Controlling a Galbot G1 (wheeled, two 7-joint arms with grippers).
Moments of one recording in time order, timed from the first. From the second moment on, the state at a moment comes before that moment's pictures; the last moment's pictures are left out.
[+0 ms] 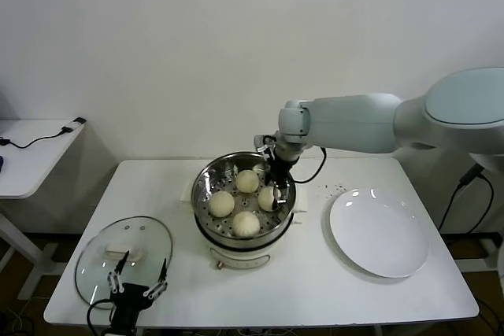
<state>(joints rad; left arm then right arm) 1.79 -1.49 -0.67 -2.03 0.23 -0.06 0.02 0.77 1.35 -1.86 1.14 1.02 -0.28 -0.90</state>
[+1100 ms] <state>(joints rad) 1.81 -1.51 -0.71 -2.11 0.30 -0.06 0.02 0.28 0.66 -1.12 1.49 1.00 0.13 -0.34</state>
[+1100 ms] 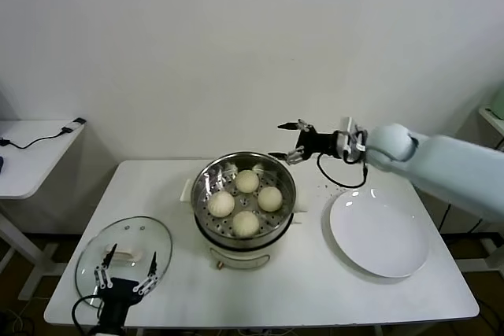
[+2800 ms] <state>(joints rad) 1.53 -1.40 -0.90 -1.63 1.49 -0.31 -0.23 -1.25 1.00 0.46 1.59 0.56 0.18 -0.23</state>
